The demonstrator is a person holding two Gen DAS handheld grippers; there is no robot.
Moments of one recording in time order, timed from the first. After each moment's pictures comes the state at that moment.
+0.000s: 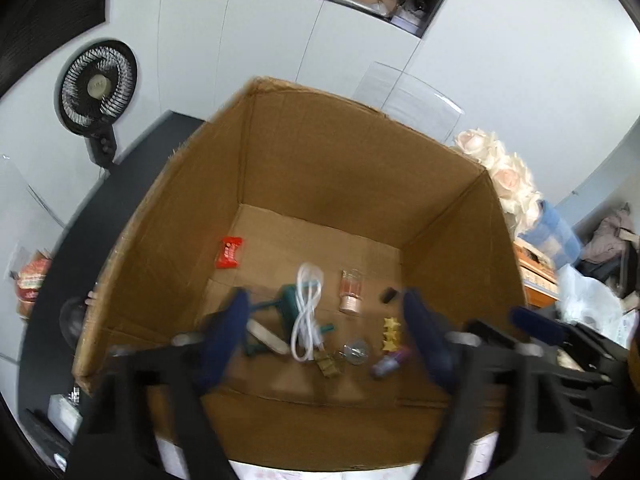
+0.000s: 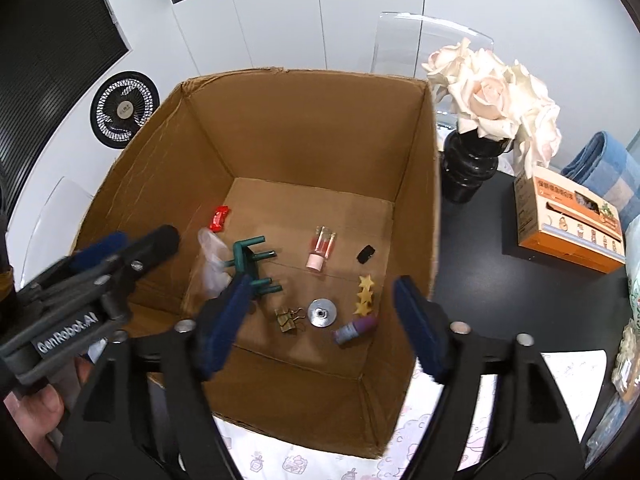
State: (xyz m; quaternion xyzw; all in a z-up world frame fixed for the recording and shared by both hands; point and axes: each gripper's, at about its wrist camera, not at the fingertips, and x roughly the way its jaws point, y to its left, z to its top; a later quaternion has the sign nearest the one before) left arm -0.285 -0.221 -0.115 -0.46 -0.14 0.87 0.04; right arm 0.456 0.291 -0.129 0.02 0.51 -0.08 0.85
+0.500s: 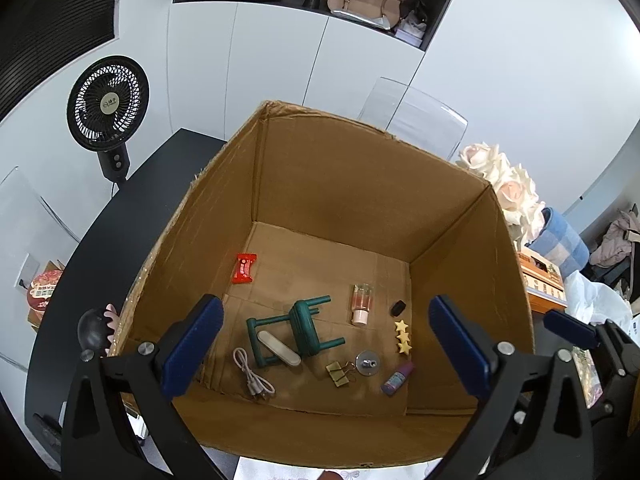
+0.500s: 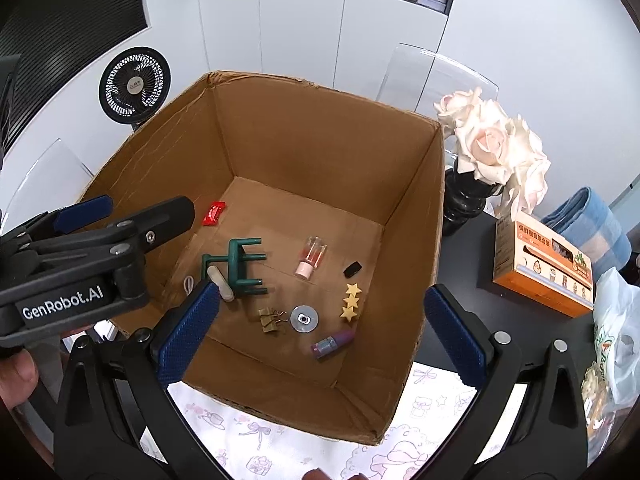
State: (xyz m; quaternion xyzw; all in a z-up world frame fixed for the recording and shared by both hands) left arm -0.284 -0.223 -0.104 -0.45 -0.14 0.88 0.04; right arm 0.452 0.322 -0.120 -0.07 0.50 -0.08 0.86
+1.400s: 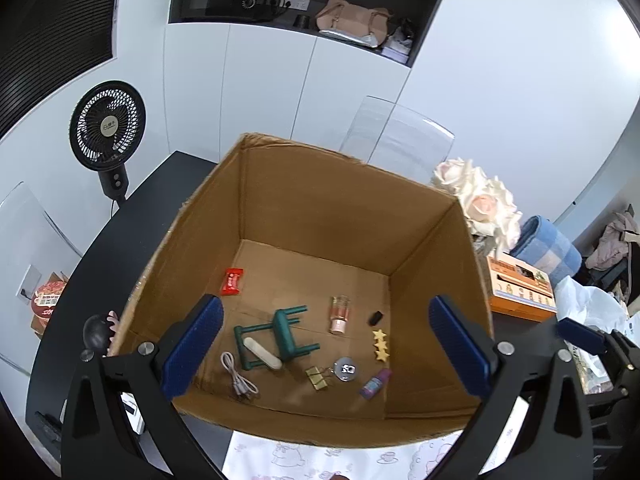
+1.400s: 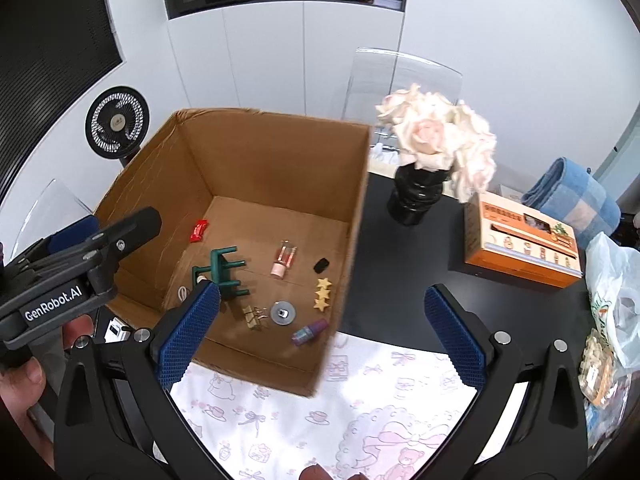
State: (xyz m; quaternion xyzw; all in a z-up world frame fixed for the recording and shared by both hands) left arm -0.266 -0.197 -0.070 -0.42 -0.13 0.90 0.05; right arm 0.411 0.281 -0.072 -0.03 0.48 -0.12 0.87
